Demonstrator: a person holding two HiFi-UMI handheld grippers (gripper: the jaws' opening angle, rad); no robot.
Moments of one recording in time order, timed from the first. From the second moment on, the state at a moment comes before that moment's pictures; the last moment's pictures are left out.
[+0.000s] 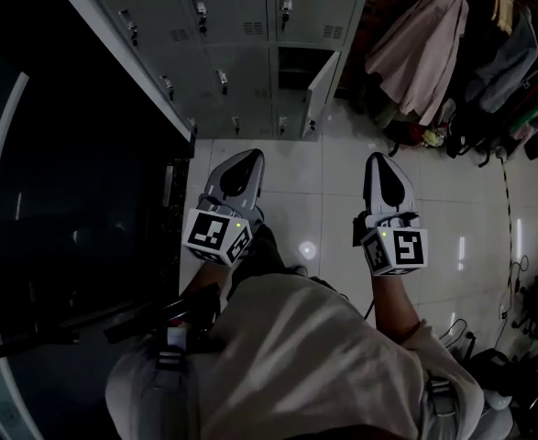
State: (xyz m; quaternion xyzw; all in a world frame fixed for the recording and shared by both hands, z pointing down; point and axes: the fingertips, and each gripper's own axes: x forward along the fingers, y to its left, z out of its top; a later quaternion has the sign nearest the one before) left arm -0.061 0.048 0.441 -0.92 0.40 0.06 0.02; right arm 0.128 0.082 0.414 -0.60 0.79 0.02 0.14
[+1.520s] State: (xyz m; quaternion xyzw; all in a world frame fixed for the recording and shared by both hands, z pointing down) left arm -0.119 0.117 0.358 -0.92 0.38 0.06 0.04; right arm 0.063 0.160 0.317 -0.60 0.79 0.05 0.15
